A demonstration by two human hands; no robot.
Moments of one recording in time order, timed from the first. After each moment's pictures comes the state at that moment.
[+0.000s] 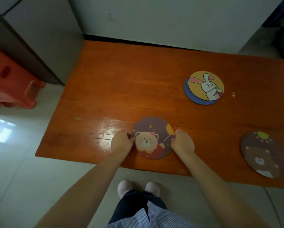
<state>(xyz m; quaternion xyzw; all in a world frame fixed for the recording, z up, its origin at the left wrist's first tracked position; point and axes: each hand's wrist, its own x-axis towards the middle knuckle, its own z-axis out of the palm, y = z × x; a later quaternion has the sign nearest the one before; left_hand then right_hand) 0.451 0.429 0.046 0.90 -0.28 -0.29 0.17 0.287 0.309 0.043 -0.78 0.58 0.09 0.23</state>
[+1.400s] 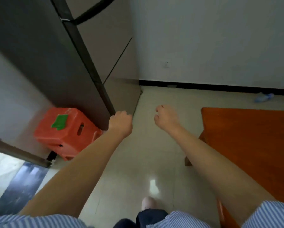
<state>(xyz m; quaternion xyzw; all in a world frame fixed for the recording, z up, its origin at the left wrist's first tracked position) 1.136 0.480 0.164 0.87 -0.49 -0.06 -0.09 1.016 0.362 0.142 -0.90 0.39 -0.06 0.17</state>
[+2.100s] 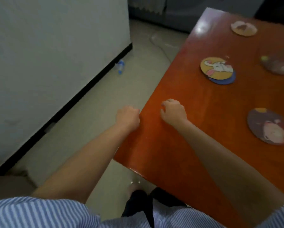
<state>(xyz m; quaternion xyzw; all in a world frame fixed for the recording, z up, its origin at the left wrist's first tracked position) 0.905 0.064 0.109 0.42 -0.90 -0.09 -0.08 0.757 0.145 0.116 -0.53 0.83 -0.11 0.12</state>
